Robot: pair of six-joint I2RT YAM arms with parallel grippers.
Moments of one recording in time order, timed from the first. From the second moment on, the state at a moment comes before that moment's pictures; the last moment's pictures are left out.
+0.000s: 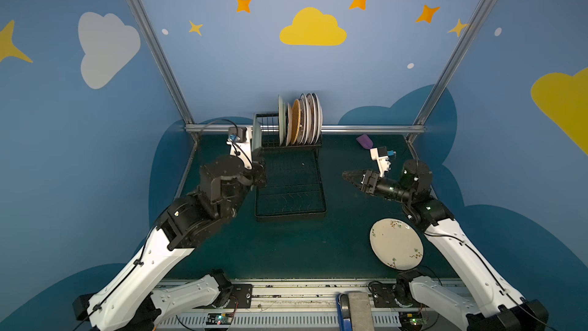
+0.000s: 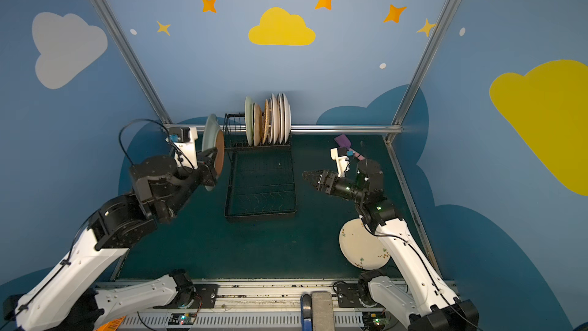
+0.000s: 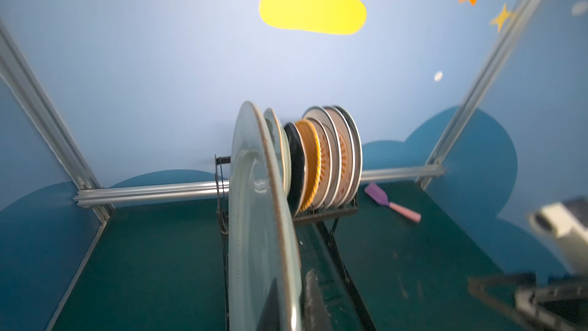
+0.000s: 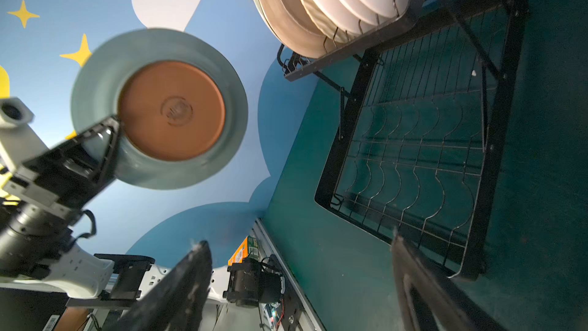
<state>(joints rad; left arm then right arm) -0.76 1.05 1.55 -0.70 -0.54 -0.29 0.36 1.01 0.89 -0.16 -0.76 0.74</state>
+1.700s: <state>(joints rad) -0.25 1.91 2.35 -0.81 0.08 -0.53 0.58 1.15 0.82 -0.12 -0.74 0.70</state>
